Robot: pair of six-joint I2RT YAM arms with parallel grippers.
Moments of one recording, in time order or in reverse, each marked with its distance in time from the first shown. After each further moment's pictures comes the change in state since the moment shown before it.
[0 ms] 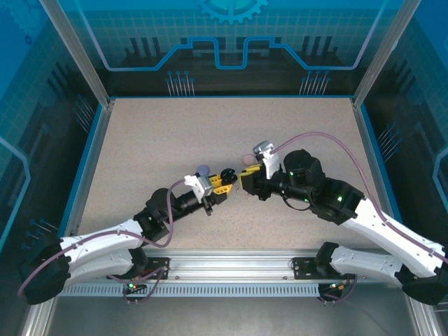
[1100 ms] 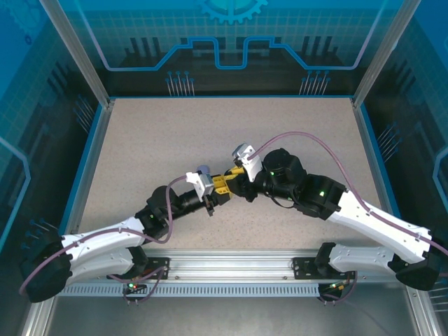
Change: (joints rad) left arm 0.000 0.019 0.034 0.013 0.069 -0.079; right arm 0.076 0.107 0.039 0.026 0.071 -0.148
